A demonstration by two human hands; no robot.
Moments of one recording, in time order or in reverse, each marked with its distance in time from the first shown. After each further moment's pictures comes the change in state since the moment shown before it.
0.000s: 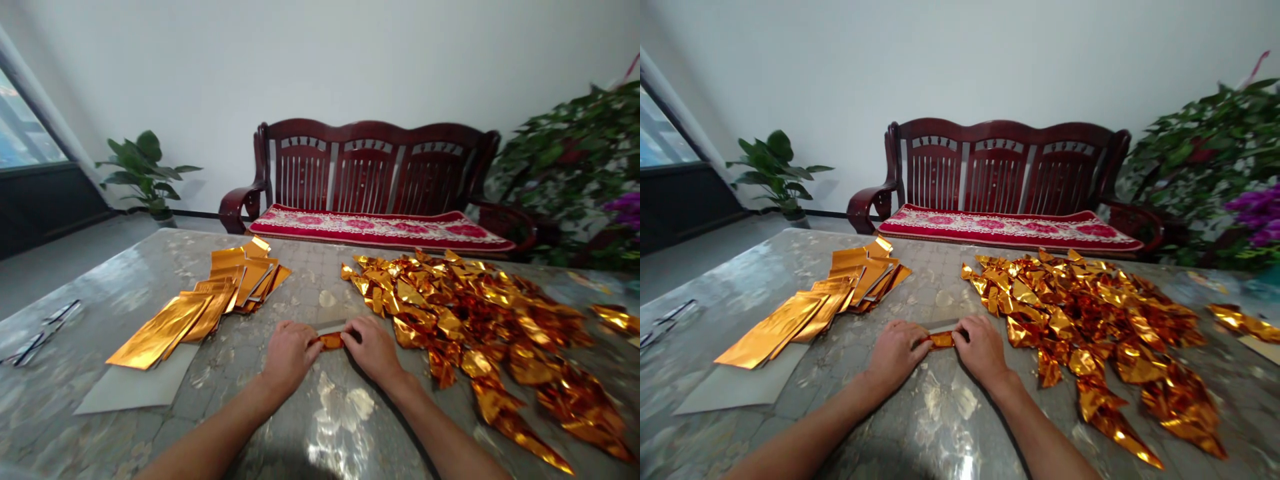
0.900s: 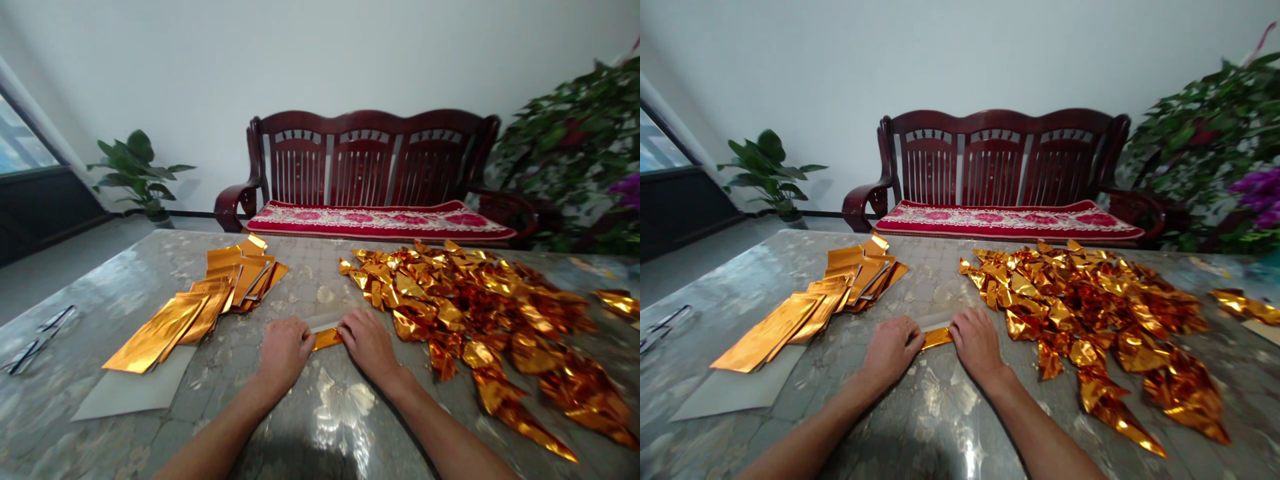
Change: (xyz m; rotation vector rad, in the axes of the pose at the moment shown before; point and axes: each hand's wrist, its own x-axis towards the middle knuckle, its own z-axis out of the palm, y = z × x) left_hand 0.002 0.000 -0.003 0.079 -0.028 -0.139; right_hand -0.001 -0.001 0.006 -0.193 -0.006 -0.112
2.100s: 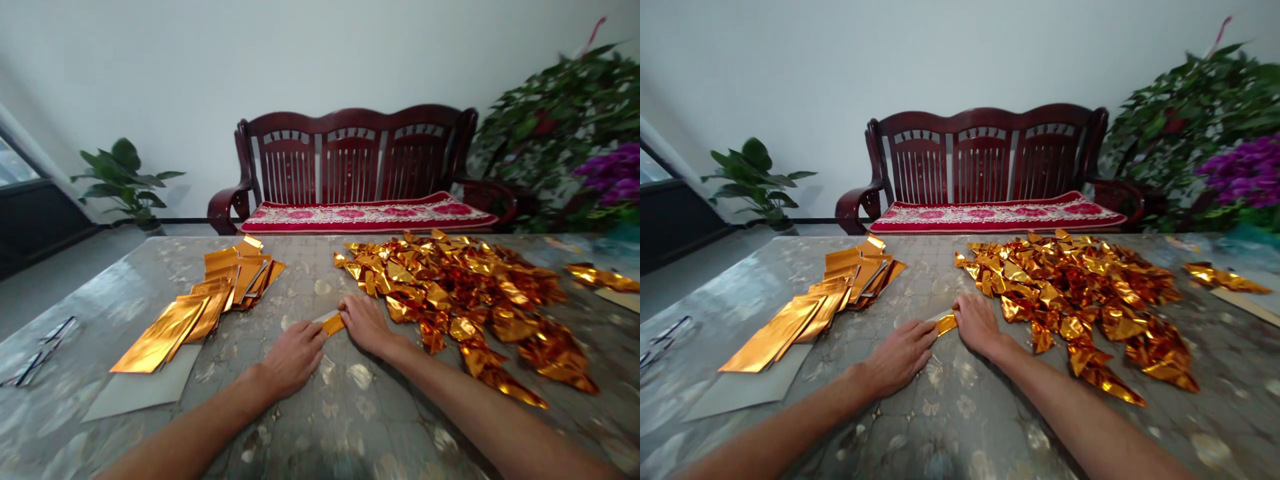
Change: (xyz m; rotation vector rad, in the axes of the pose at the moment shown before) left_hand -0.017 -0.007 0.000 0.130 -0.114 0.665; right_hand 0.011 0.002 -0.010 -0.075 -0.219 0.151
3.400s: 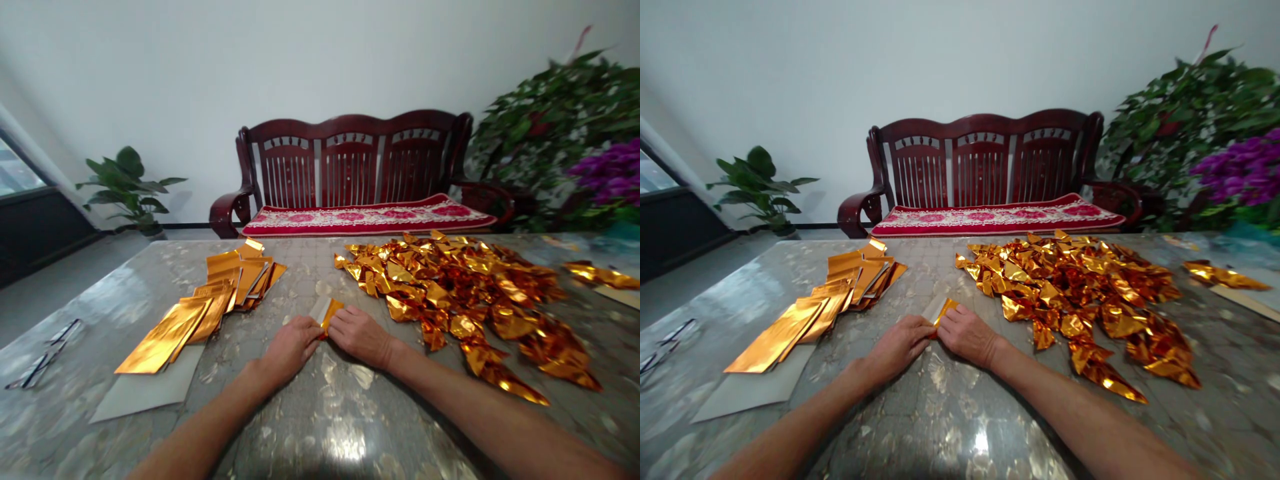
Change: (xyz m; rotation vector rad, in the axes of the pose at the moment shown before) left_hand 0.002 -0.016 0.003 -0.230 0.063 -0.154; right_hand -0.012 -0.004 0.006 -0.288 0.233 -0.807
